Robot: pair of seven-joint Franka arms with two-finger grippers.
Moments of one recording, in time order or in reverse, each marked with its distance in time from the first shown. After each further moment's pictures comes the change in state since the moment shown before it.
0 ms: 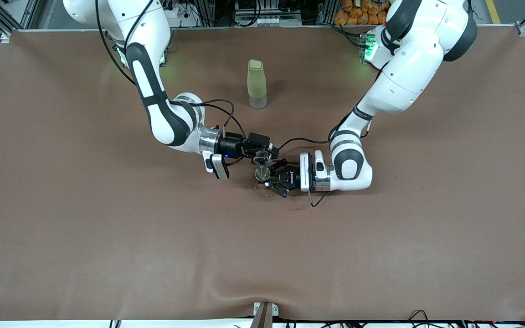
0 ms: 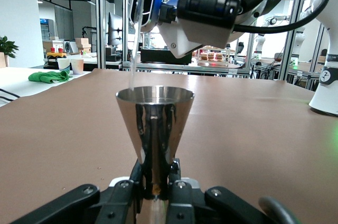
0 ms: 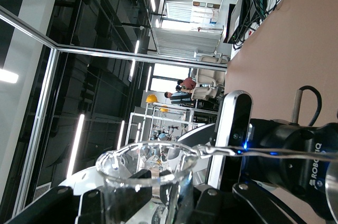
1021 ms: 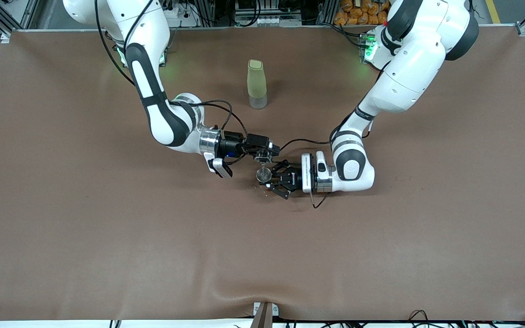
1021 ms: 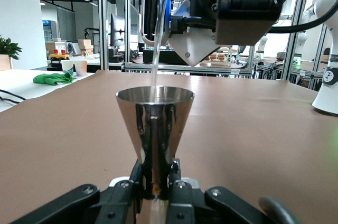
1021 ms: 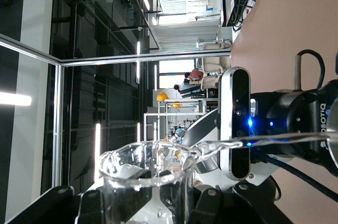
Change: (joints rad) left arm 0.006 -0.008 0.003 0.001 0.000 0.000 0.000; right arm -0.005 0.000 0.001 0.000 -0.007 -0.042 0.193
